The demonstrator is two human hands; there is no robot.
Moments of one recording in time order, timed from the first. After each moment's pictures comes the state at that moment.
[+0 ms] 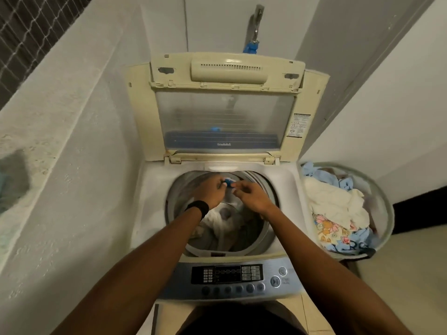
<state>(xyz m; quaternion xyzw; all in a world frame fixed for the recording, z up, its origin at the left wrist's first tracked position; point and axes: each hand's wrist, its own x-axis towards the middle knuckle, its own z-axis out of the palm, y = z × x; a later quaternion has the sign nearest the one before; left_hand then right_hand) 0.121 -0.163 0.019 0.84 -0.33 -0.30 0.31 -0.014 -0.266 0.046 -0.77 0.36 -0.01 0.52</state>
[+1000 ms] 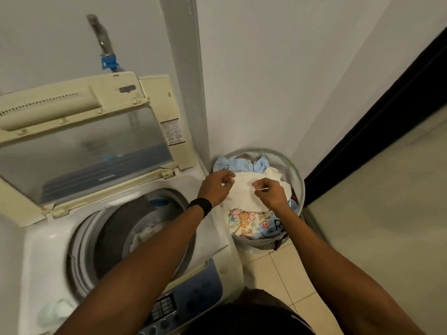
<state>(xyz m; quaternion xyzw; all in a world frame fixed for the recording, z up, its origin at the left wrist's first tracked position) -0.082 -0.397 0.035 0.74 -0.48 -0.32 0.33 -0.274 -0.473 0.005 -0.66 0.59 -0.14 0.44</state>
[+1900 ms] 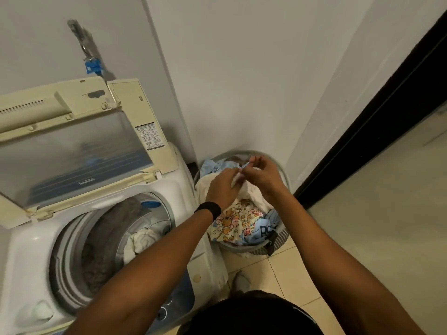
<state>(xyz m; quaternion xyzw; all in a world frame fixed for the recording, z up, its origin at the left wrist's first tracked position) -0.159 -0.443 0.038 0.73 -0.53 -0.26 0.34 -0.284 -0.527 0.056 -0.50 0.46 -0.32 0.66</state>
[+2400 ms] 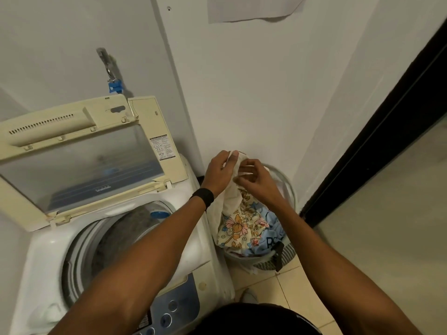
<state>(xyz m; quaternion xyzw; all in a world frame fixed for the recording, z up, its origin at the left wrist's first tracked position) -0.130 -0.463 0.101 0.68 -0.46 -0.28 0.49 -0.275 -0.515 0.073 -0.66 0.37 -0.28 0.60</state>
